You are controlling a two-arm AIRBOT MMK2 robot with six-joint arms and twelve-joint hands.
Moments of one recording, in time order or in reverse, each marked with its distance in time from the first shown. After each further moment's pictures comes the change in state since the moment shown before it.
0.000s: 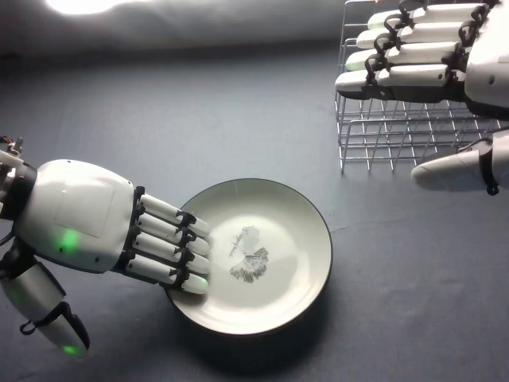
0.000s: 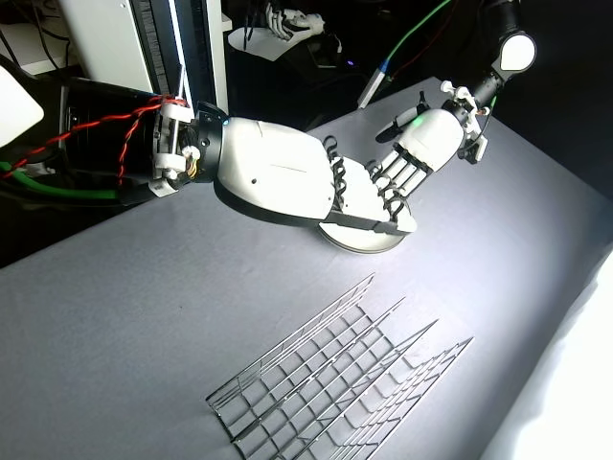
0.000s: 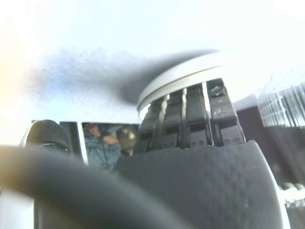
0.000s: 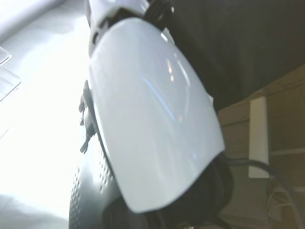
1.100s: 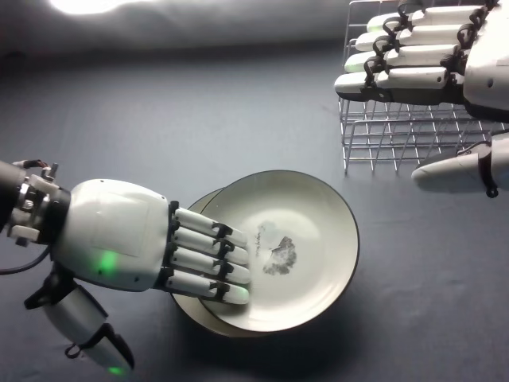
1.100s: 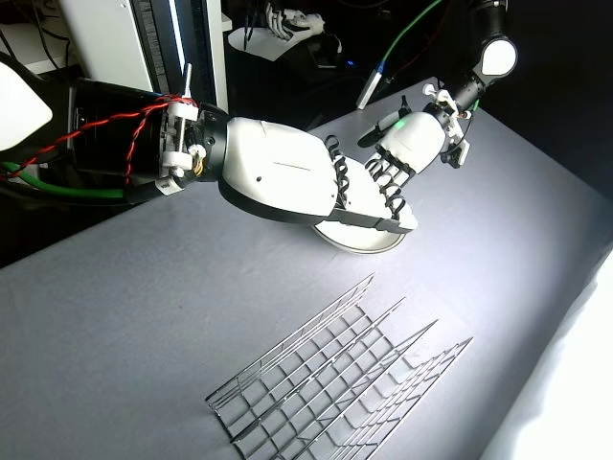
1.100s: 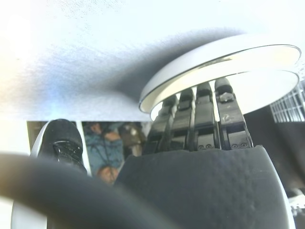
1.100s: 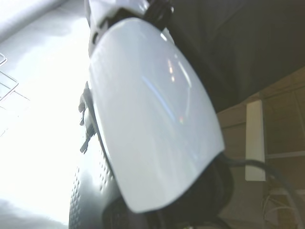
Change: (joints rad) left arm 0.018 -0.031 -0.088 -0.007 0.072 0.010; right arm -0.004 -0.004 -0.001 -0.015 0.013 -0.012
